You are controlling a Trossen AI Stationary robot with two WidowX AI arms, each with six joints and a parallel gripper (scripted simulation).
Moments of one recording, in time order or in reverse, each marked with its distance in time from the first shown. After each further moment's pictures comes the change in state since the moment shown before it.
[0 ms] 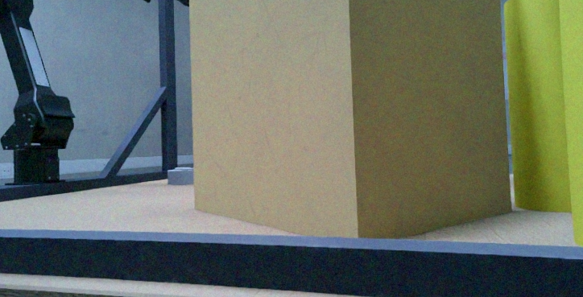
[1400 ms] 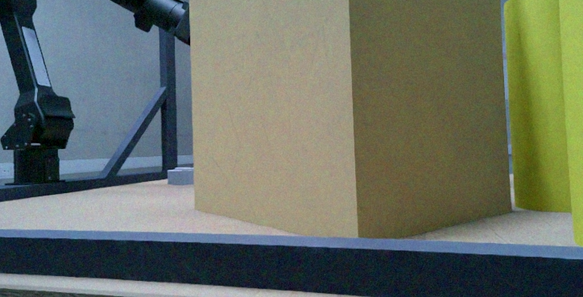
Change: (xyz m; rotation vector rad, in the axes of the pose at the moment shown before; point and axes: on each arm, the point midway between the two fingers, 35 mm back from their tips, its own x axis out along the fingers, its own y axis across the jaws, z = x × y) left arm 0.063 0.002 -0.008 0.321 -0.015 -0.106; right arm 0.021 -0.002 -0.075 0.011 0.151 -0.012
